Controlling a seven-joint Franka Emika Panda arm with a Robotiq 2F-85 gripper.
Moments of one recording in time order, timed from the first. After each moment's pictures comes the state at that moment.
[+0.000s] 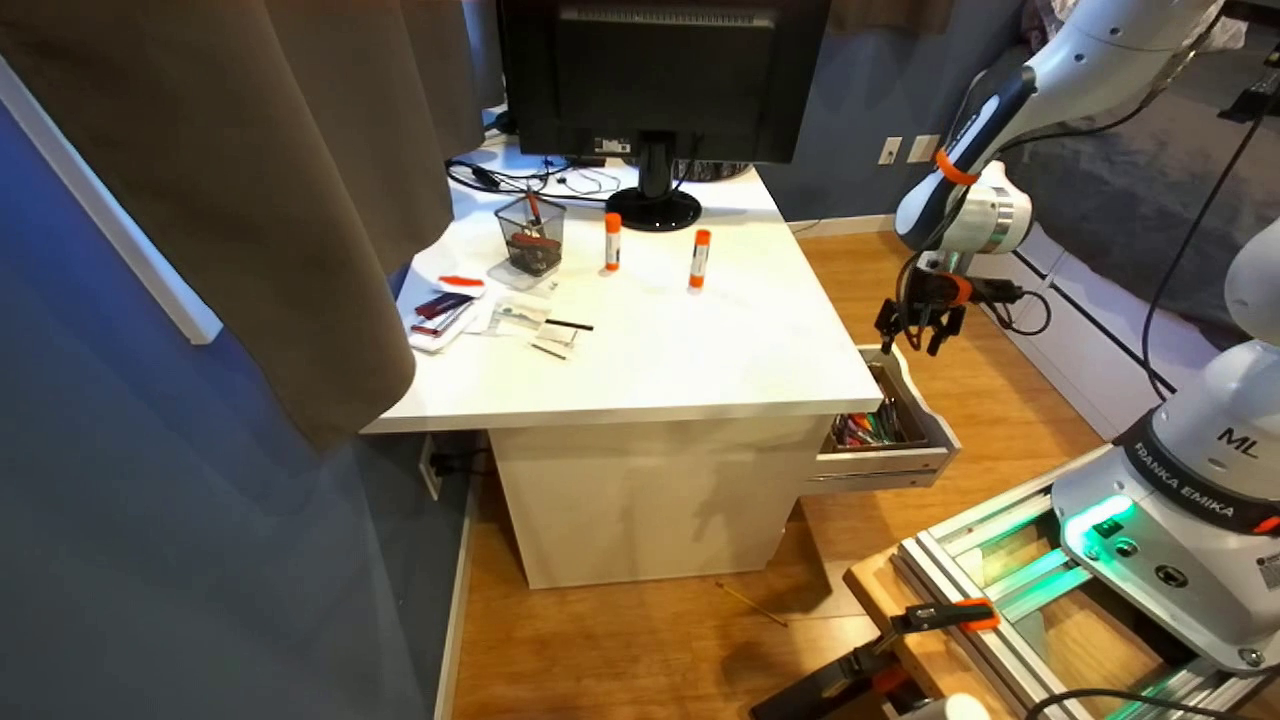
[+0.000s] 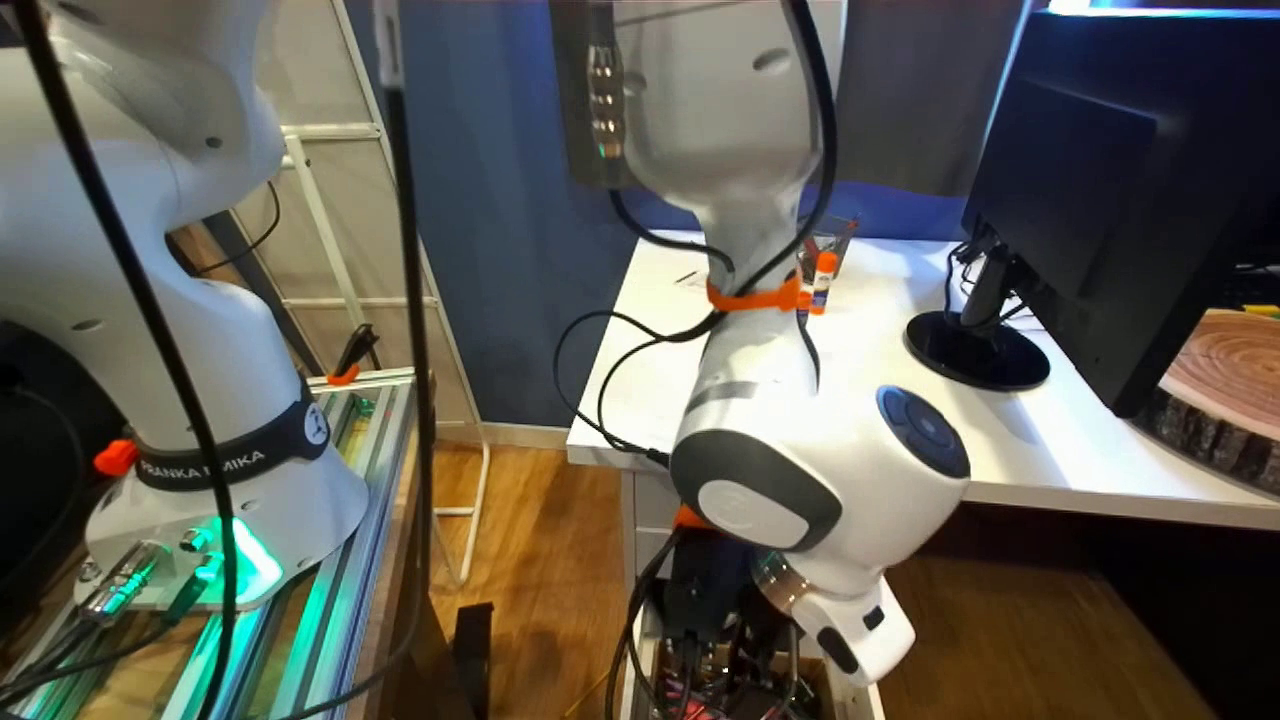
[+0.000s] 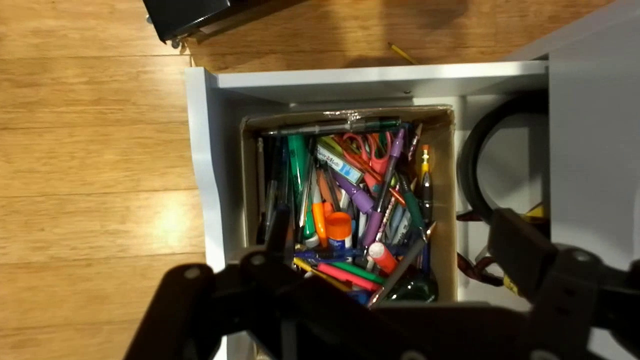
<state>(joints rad) -0.35 0.73 -0.01 -2.24 0.13 2.70 -0.12</state>
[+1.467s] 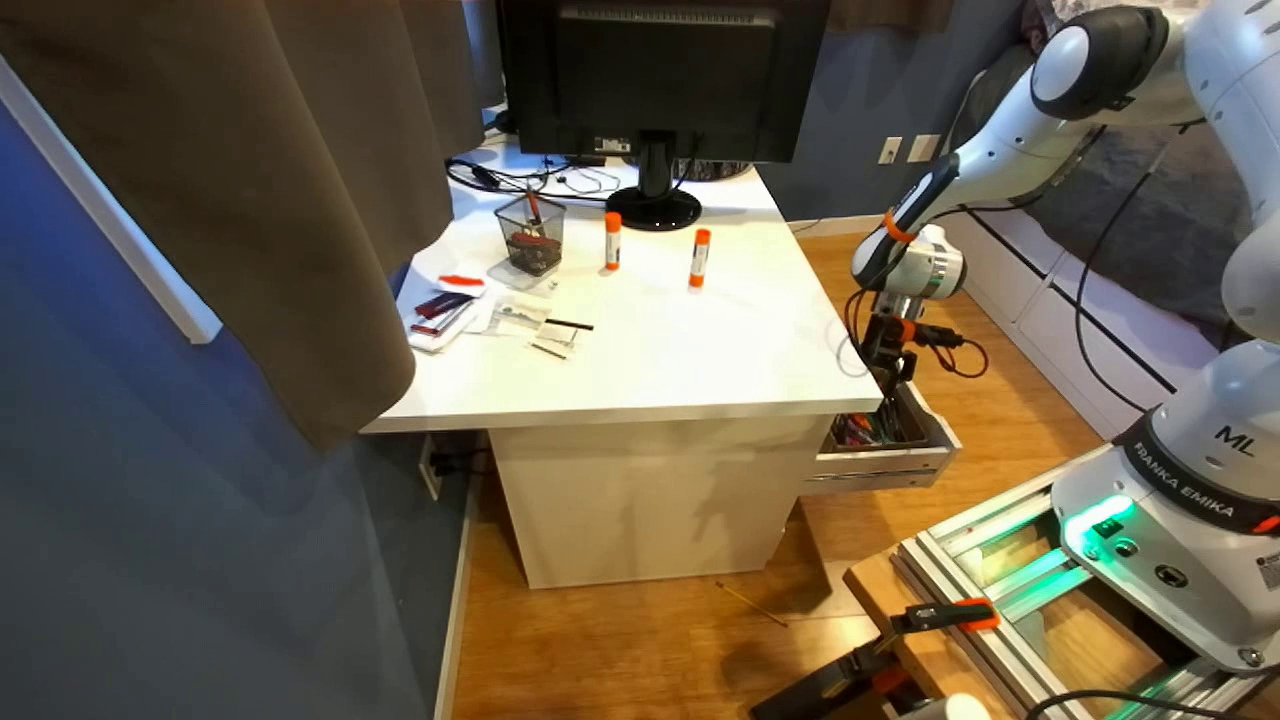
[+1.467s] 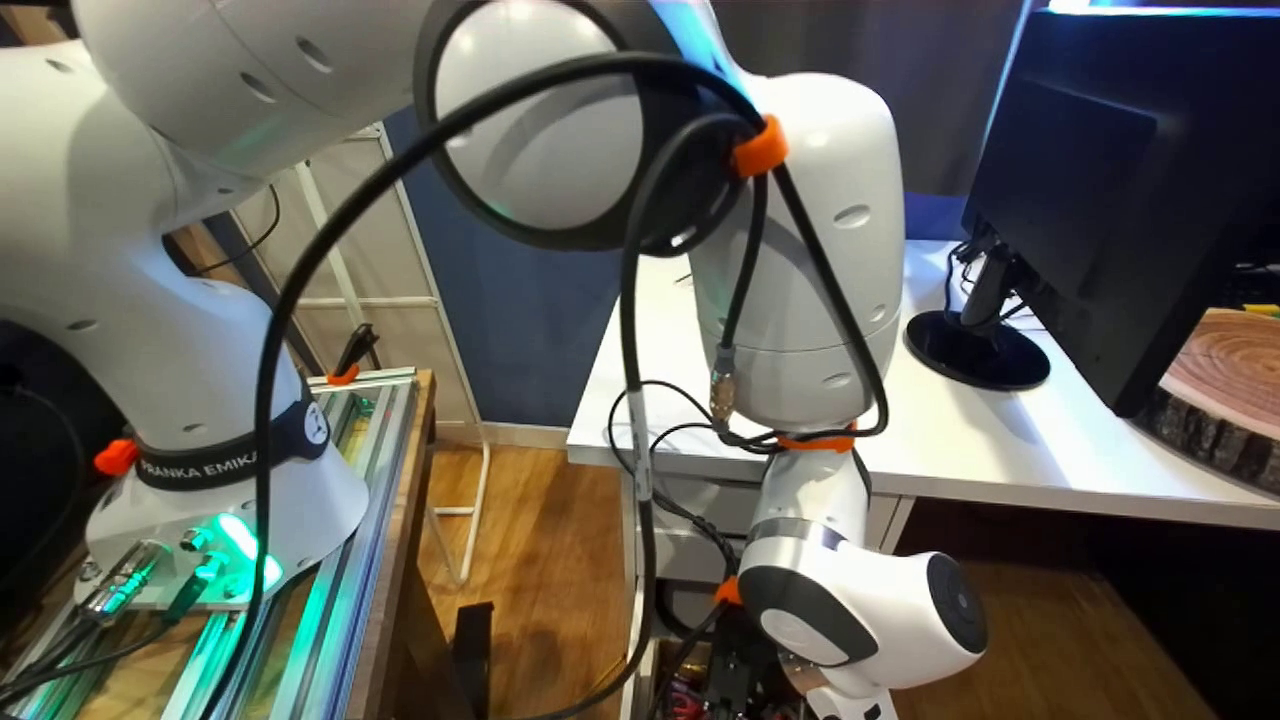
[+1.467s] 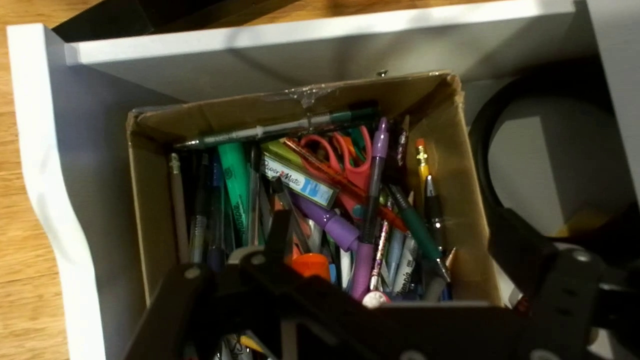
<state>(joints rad) -0.38 1.18 0.04 -1.77 0.21 2.50 -0.09</state>
